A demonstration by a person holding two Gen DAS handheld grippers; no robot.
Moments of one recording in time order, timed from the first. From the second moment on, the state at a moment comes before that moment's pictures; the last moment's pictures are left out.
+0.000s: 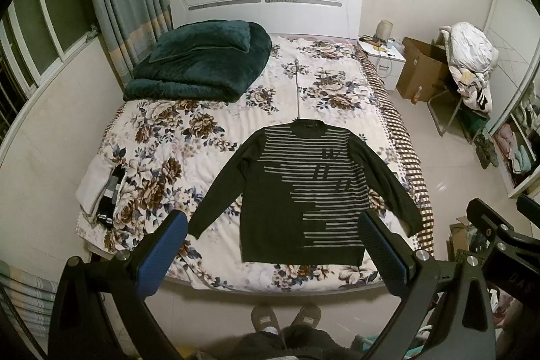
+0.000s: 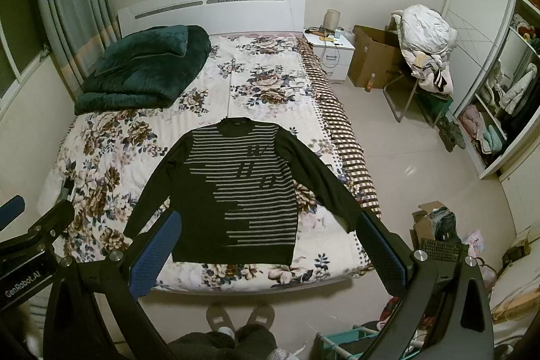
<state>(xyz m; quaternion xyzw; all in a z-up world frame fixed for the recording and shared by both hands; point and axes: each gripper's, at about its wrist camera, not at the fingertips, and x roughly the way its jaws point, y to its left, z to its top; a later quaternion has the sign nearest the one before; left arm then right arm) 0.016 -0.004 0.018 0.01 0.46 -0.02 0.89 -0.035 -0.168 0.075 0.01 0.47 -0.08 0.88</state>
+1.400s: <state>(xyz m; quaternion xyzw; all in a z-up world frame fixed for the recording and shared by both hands) 0.018 -0.007 0.022 0.01 0.45 -0.02 0.89 -0.039 -0.168 0.072 0.01 0.46 -0.08 0.88</state>
